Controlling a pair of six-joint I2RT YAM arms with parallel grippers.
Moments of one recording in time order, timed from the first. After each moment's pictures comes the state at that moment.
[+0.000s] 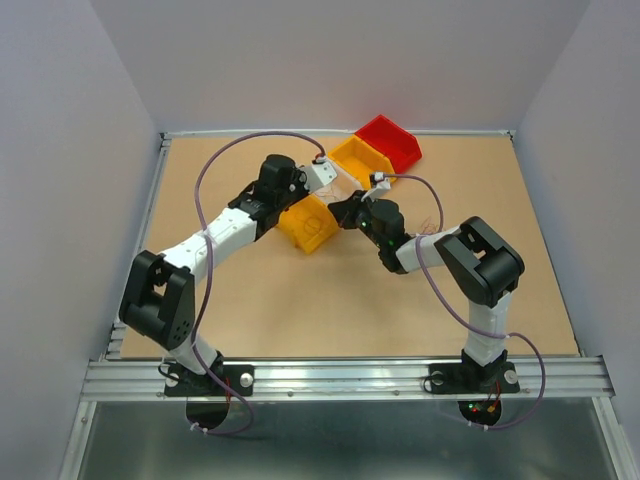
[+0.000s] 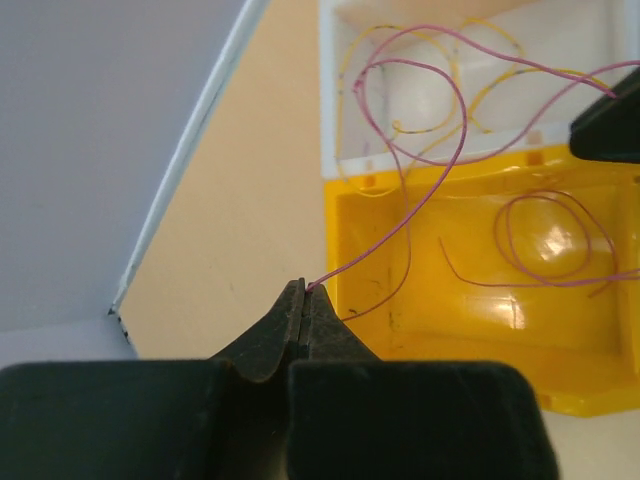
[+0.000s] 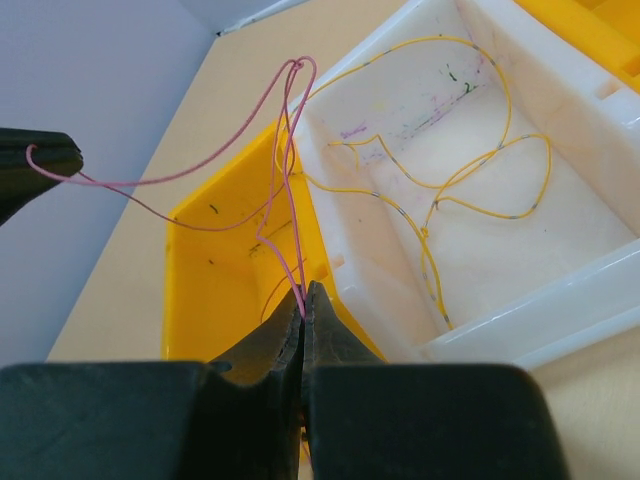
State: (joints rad) left arm -0.51 1.57 1.14 -0.06 -0.13 0.70; right arm 0.60 1.94 0.88 0.98 0.03 0.65
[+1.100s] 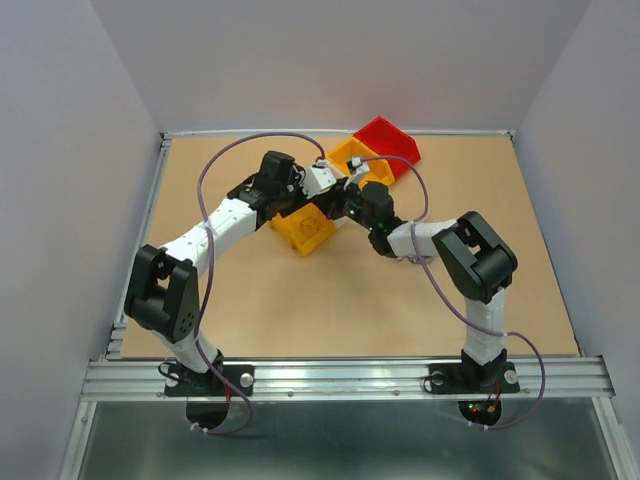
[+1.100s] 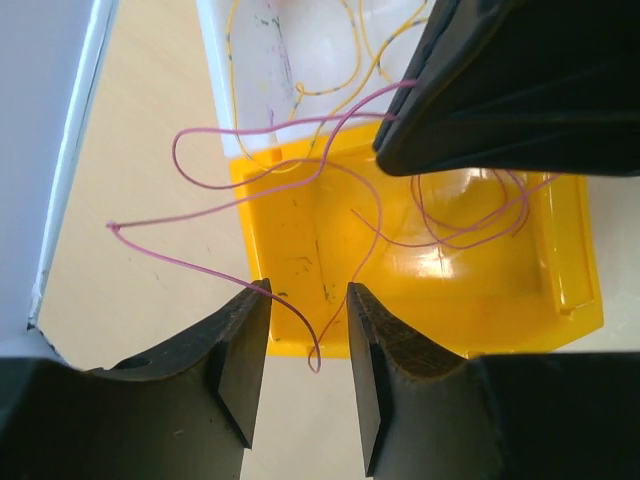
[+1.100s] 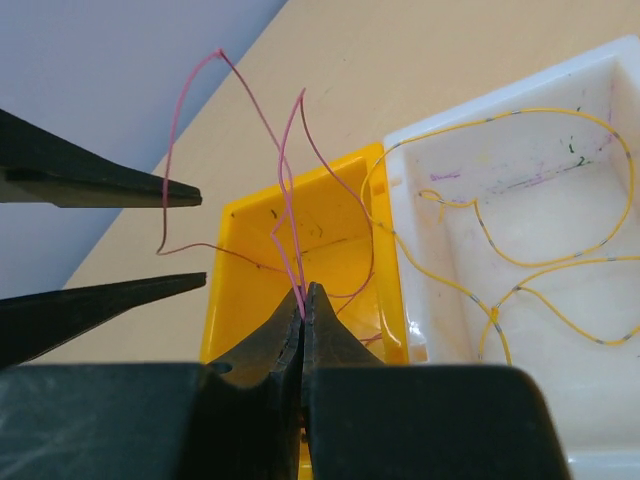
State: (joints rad) left arm -0.49 1.62 1.25 -0.34 0.01 0.69; right arm 0.61 1.98 1.06 0.86 -0.23 0.52
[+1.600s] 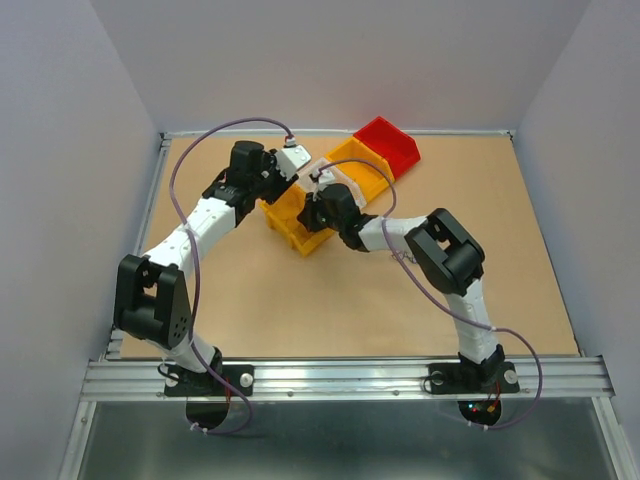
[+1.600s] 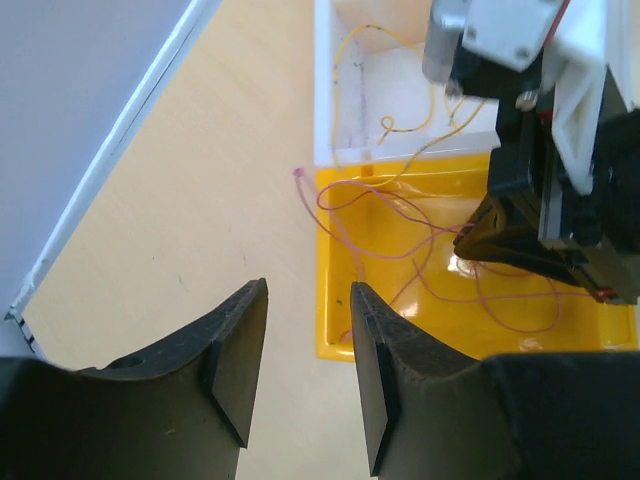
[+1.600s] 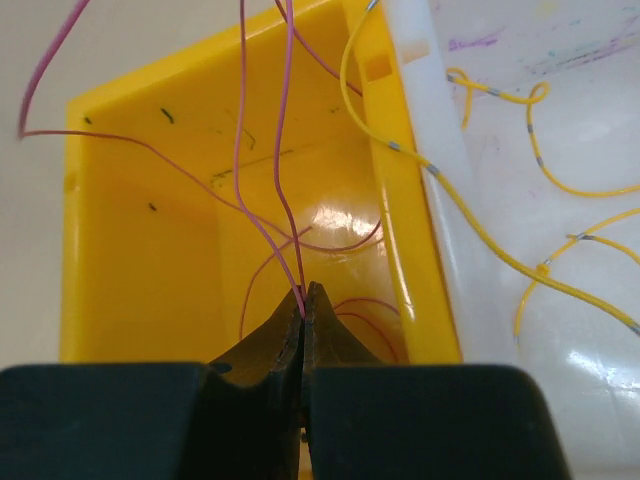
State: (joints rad) left arm -0.36 1.56 1.22 -0.21 0.15 0.59; right arm 0.70 2.15 1.32 0.46 -0.11 0.38
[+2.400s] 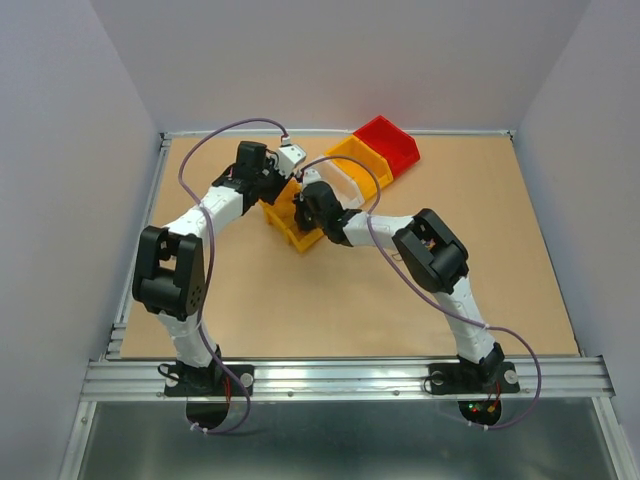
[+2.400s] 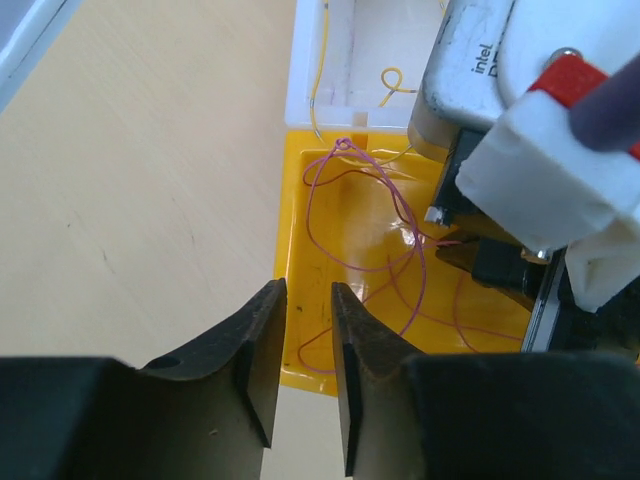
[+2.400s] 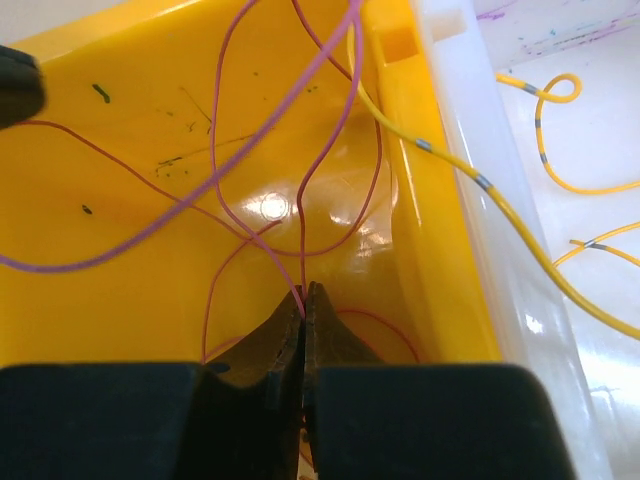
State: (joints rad) left arm -0.30 1.74 1.28 -0.21 0.17 0.47; right arm 0.75 2.28 1.56 0.21 0.11 0.30
